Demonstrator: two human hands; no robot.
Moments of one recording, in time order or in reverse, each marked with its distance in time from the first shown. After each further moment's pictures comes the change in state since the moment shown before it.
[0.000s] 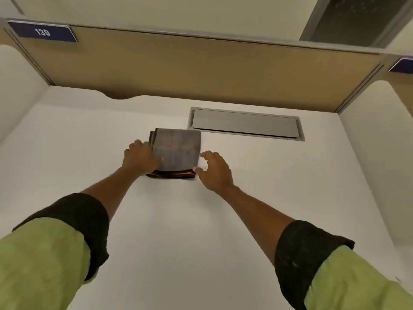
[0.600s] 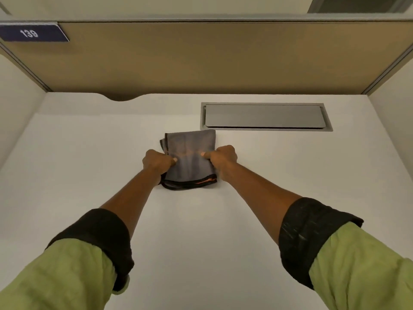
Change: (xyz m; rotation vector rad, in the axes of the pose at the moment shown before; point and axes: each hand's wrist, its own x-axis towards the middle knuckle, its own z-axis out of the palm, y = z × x) left_hand 0.057 -0.013 0.024 -0.771 -0.125 -0.438; right_hand 0.100 -0.025 0.041 0.613 0.009 0.646
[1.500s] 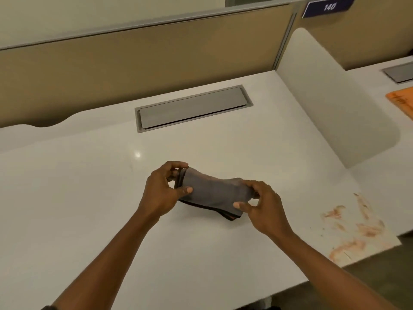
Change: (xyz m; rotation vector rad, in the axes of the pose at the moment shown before) left_hand -0.215 0.000 0.081 0.129 -0.411 0.712; right_hand -0.195 0.197 -0.222 -0.164 0.288 -0.364
